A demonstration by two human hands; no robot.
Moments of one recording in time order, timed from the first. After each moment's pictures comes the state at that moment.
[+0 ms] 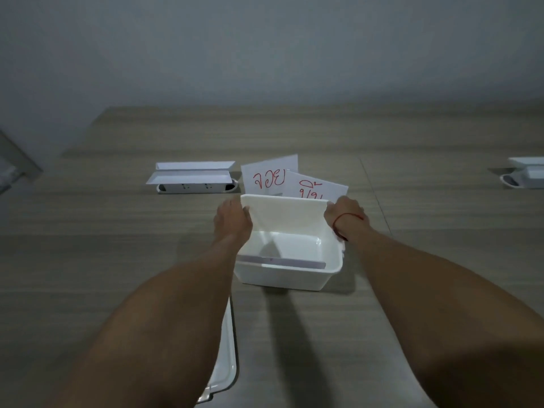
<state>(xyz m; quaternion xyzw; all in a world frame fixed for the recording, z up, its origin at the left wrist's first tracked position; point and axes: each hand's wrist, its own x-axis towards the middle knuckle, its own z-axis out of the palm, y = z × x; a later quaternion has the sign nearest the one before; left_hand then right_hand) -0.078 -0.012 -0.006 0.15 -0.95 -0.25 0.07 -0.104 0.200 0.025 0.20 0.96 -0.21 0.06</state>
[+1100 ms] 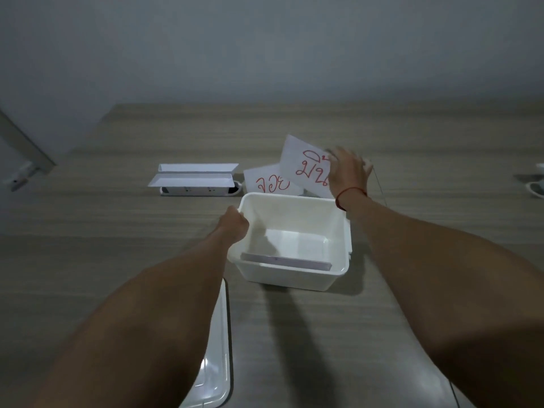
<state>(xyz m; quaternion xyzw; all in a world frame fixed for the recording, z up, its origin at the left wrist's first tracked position) -0.116 -0.021 -0.007 0.23 -0.91 -0.33 -0.10 -0.191 0.199 0.051 0.01 0.95 -0.26 -0.19</state>
